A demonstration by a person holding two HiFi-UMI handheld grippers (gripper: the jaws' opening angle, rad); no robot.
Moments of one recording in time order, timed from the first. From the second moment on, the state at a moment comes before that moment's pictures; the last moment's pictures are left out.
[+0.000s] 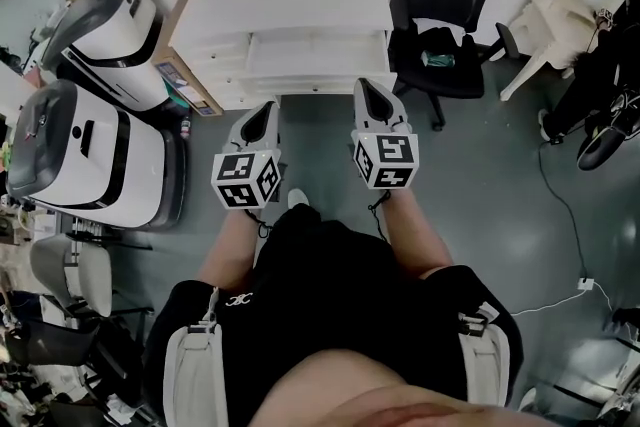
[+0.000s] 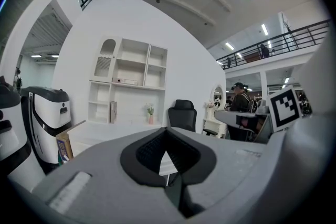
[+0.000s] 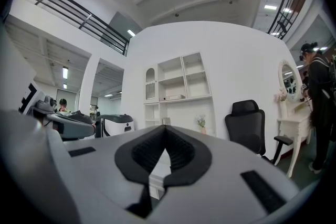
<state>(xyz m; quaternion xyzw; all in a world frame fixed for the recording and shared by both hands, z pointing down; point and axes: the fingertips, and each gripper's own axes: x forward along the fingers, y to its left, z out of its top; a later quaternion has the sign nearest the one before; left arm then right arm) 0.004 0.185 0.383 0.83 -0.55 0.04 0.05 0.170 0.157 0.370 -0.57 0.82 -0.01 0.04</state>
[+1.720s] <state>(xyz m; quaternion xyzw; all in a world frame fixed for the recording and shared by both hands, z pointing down) -0.118 -0.254 0.407 0.87 -0.47 0.04 0.12 0.049 -0.251 0.406 -0.62 0.78 -0.06 -0.05</state>
